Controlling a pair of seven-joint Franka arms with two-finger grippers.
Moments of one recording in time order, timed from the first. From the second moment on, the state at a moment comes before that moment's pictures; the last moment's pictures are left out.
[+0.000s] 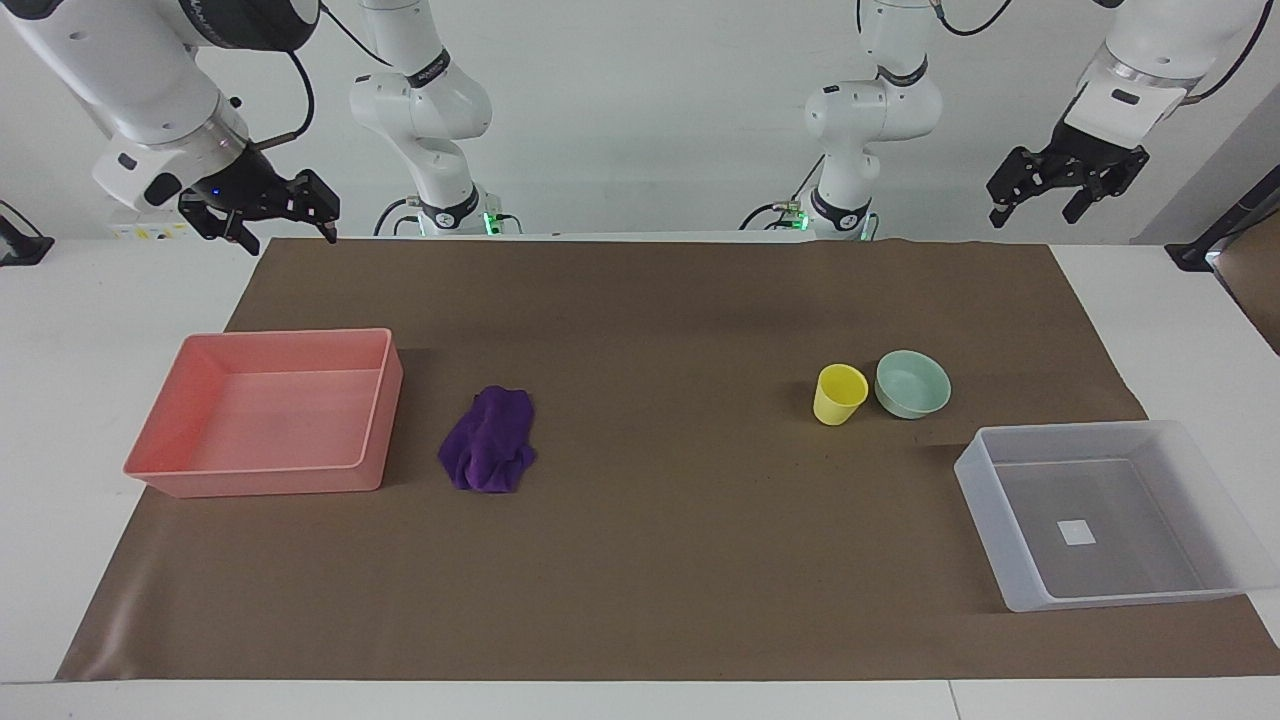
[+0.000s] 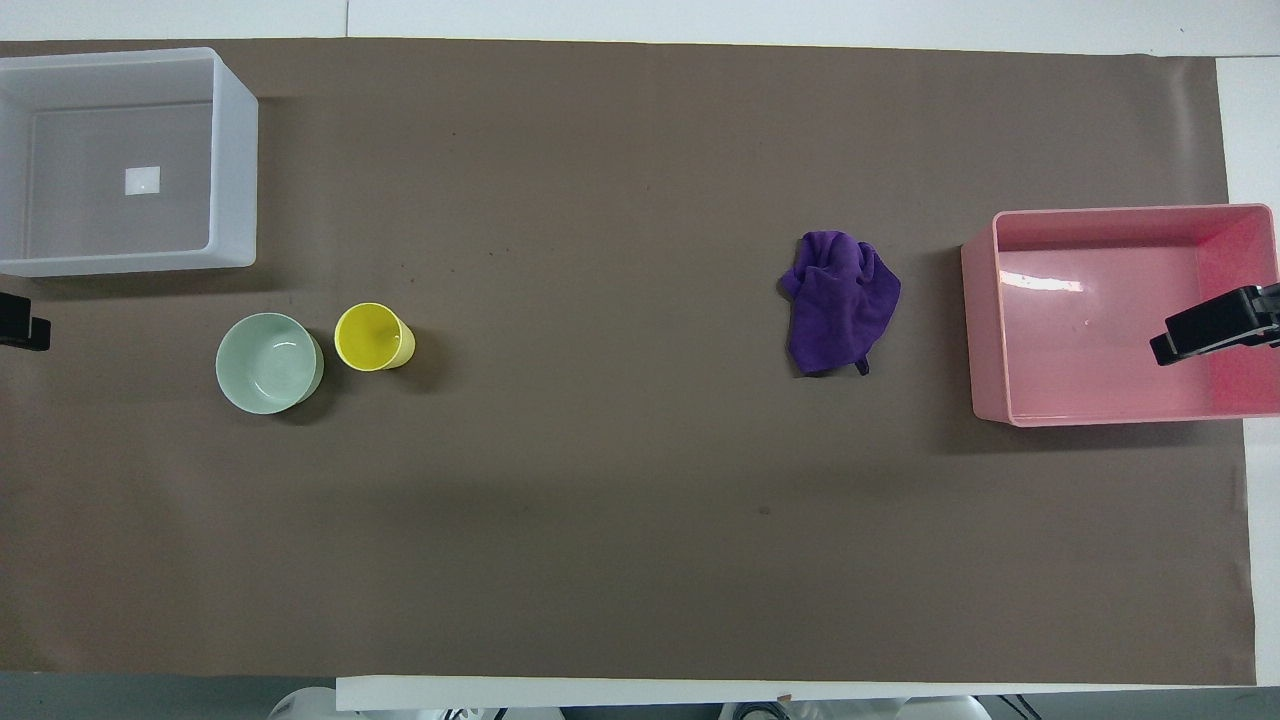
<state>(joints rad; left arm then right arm) -0.04 -0.17 -0.04 -1.65 0.01 1.44 -0.03 -0.12 -0.05 0.03 -1.60 0.02 1.35 -0.22</state>
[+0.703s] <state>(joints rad) -0.04 -0.17 -0.04 -1.65 0.01 1.44 -0.03 -0.12 -0.08 0.03 -1.60 0.02 1.35 -0.22</state>
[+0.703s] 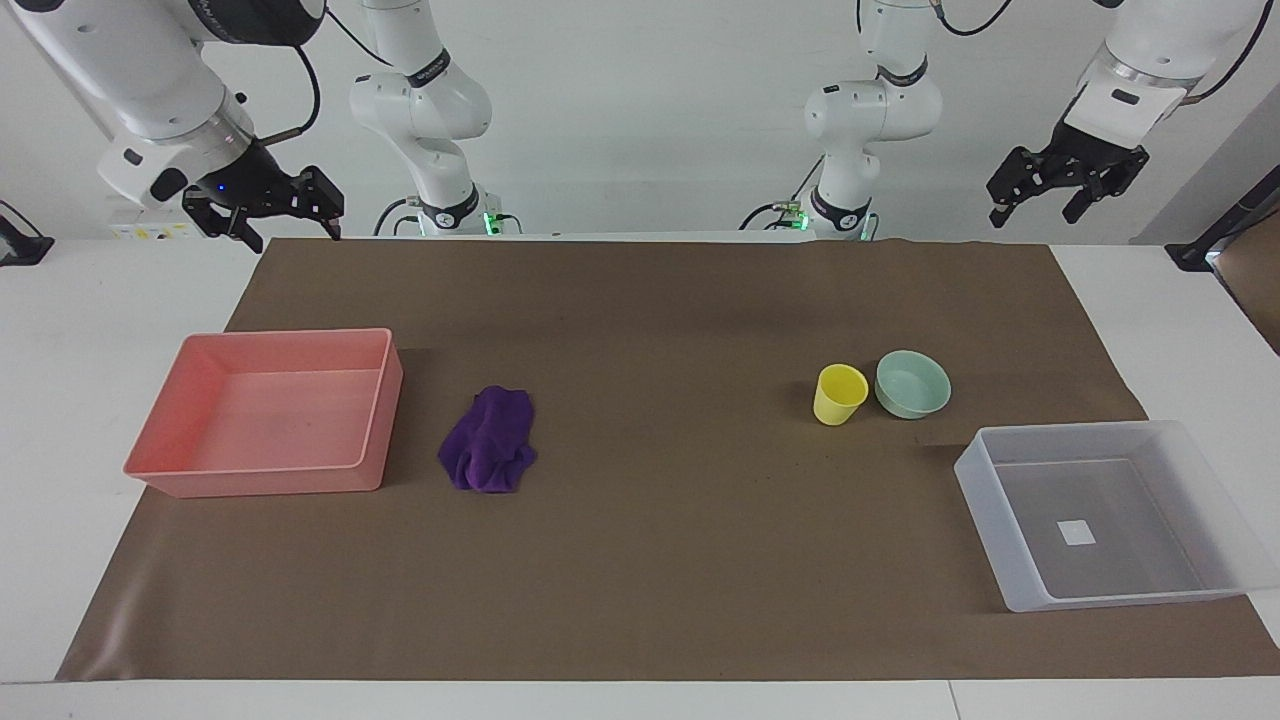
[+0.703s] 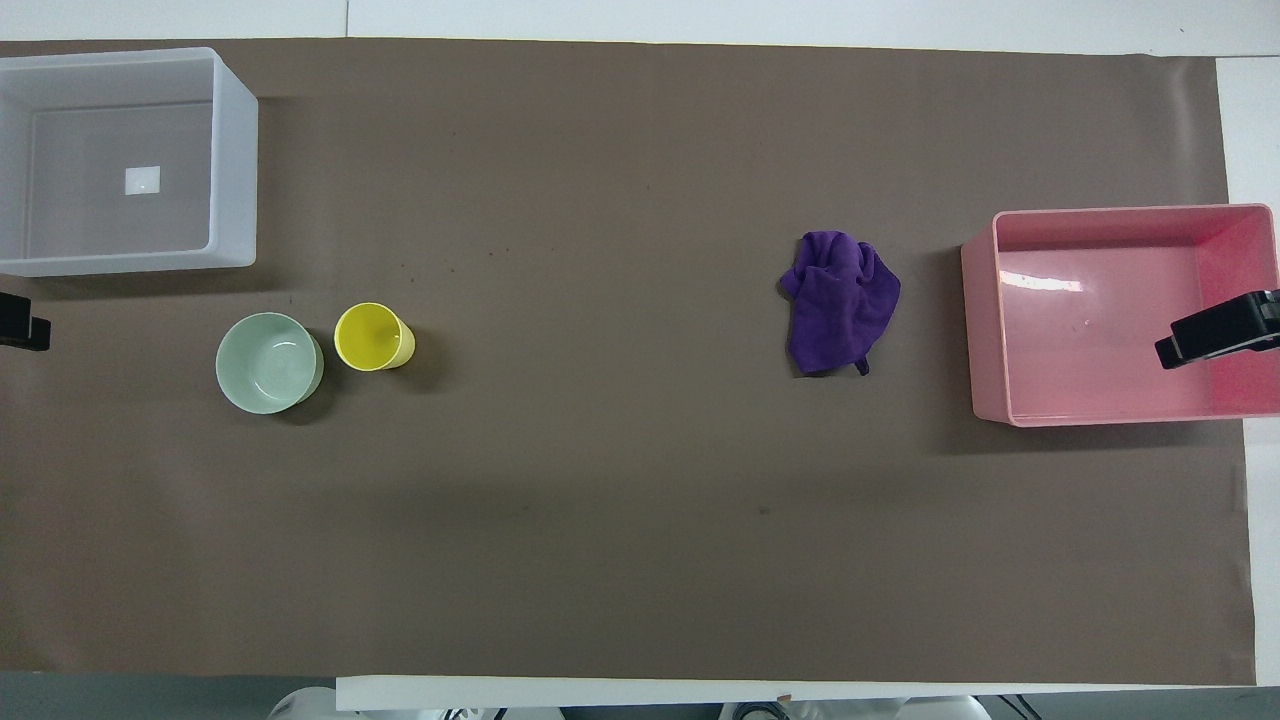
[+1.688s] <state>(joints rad) 0.00 -0.15 -0.05 -2.12 0.02 2.02 -0.19 0.05 0.15 0.05 -1.86 0.05 1.95 -0.06</state>
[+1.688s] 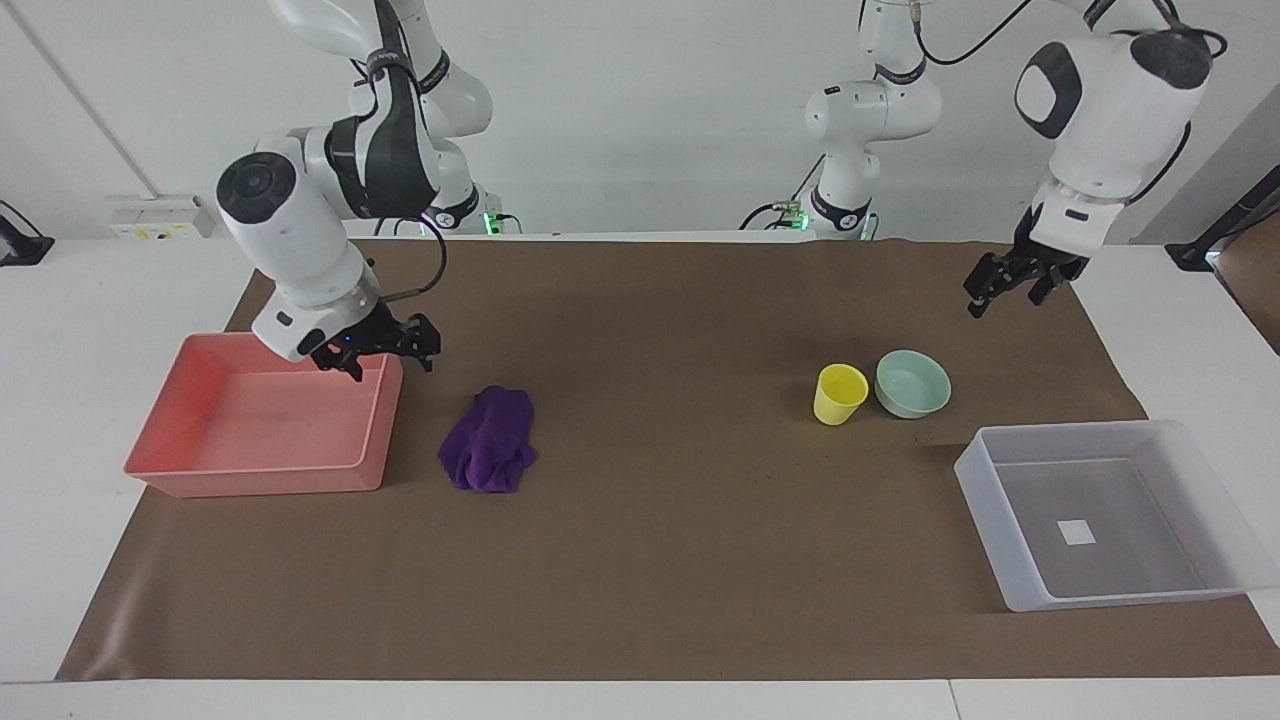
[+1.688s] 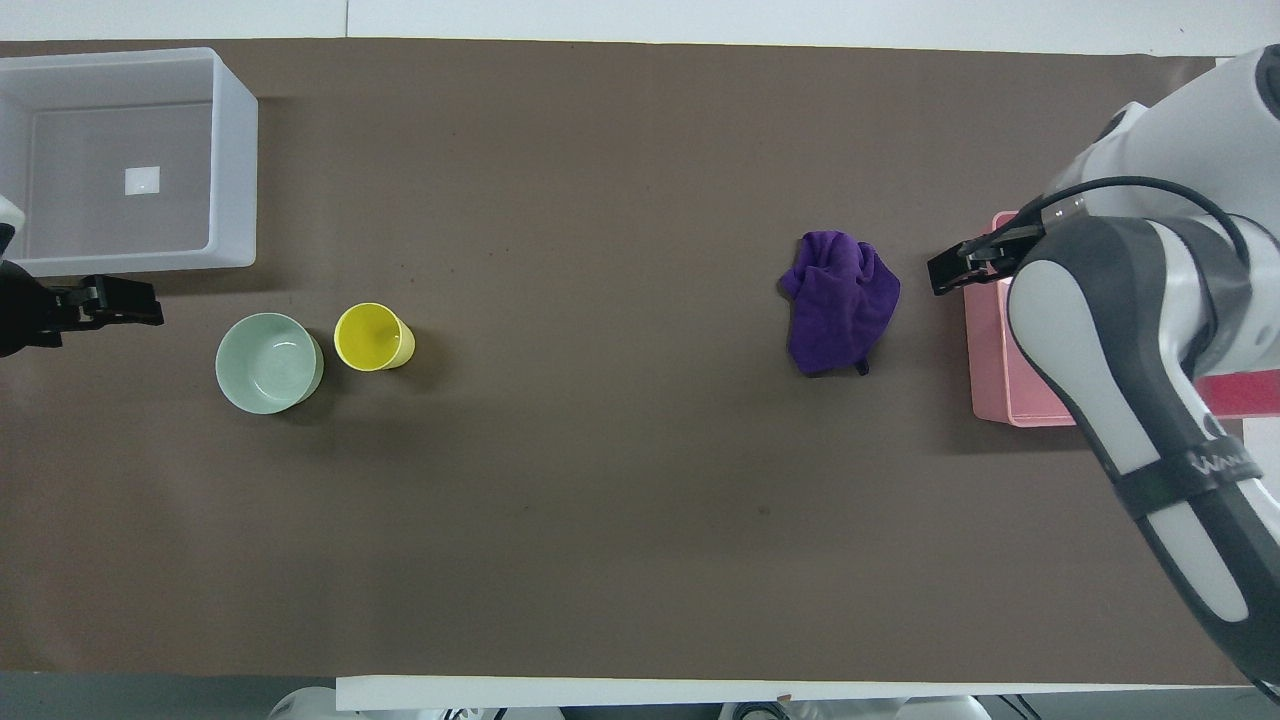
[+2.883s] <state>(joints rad) 0.01 -0.02 -0.05 -2.38 0.01 2.33 -0.26 0.18 0.35 0.04 -1.99 0.06 2.37 0.15</state>
